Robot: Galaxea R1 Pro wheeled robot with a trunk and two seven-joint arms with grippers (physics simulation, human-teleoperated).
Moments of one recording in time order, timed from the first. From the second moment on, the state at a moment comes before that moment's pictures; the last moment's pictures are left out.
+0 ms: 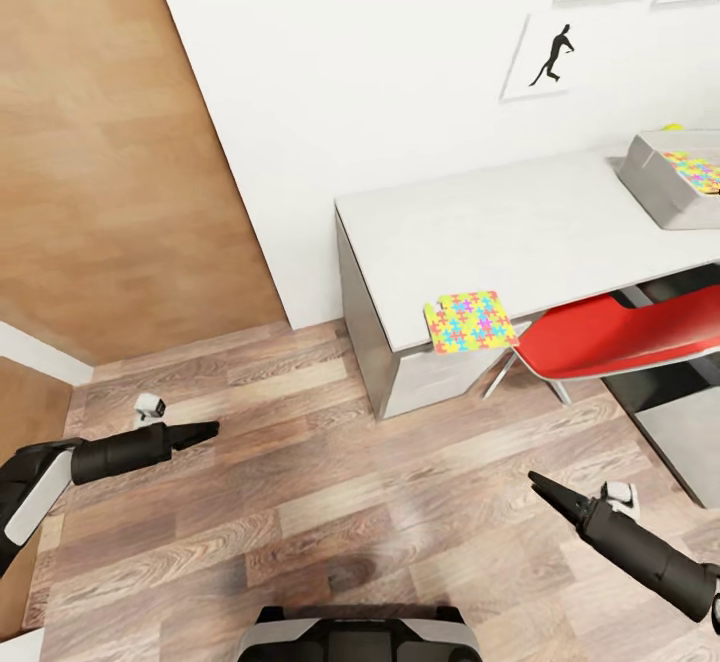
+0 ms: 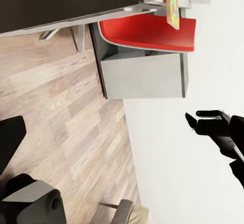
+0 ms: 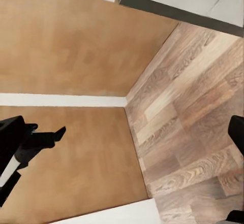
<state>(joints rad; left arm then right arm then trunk) -0.59 0.52 -0.06 -0.99 0.65 0.82 -1.18 -0.02 -0.37 -0.25 -1.52 -1.02 0.73 0.73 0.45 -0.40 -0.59</state>
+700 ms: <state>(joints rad) -0.59 0.57 -0.06 -0.98 0.65 0.81 -1.19 -0.03 -0.36 -0.17 -1.49 -0.97 0.44 0.79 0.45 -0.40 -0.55</state>
